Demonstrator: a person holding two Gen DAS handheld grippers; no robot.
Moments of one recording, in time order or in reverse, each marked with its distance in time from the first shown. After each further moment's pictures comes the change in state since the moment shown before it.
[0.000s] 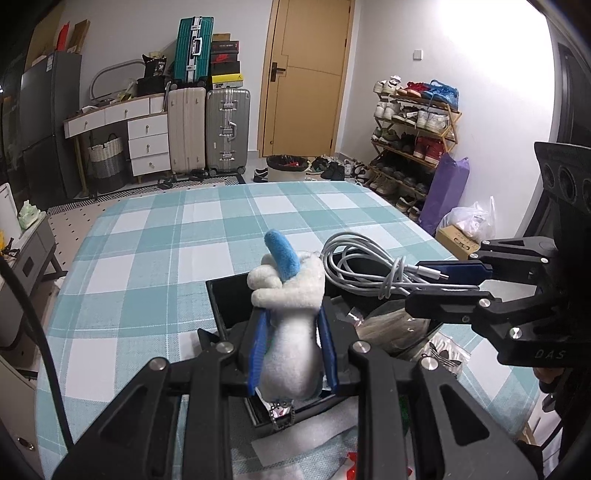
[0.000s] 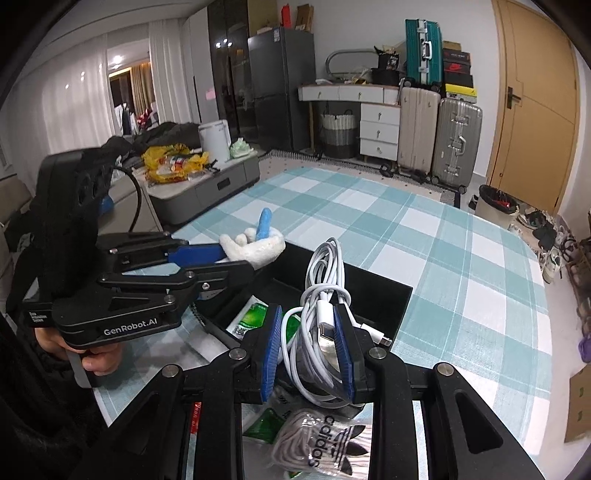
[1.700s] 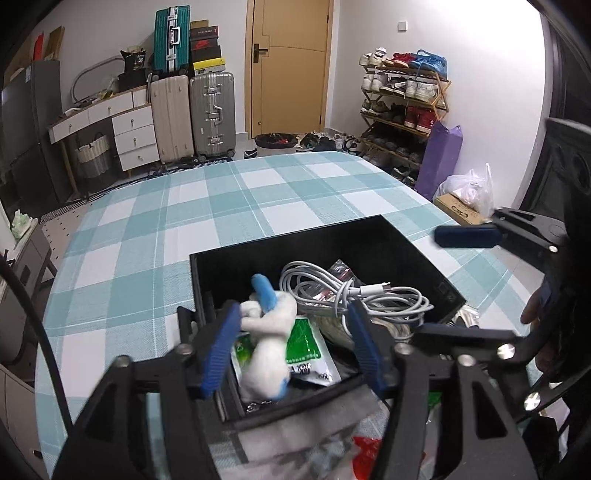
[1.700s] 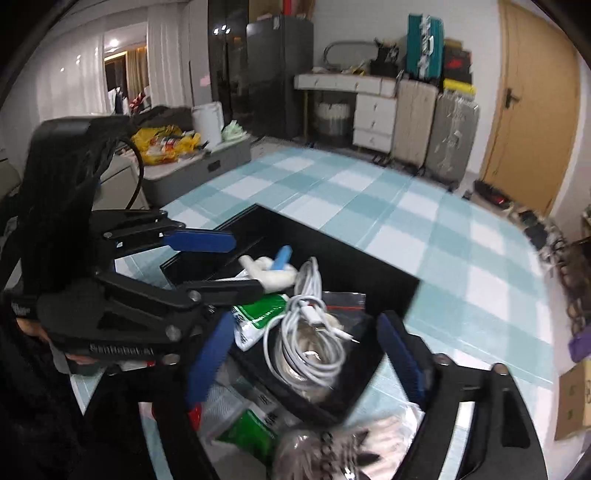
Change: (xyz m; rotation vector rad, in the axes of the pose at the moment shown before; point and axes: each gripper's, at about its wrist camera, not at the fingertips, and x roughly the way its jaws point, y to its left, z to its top) left arm 0.008 -0.011 -0.015 0.074 0.080 -0.003; right arm 0.015 0.003 -0.027 -0.015 -0.005 -0.089
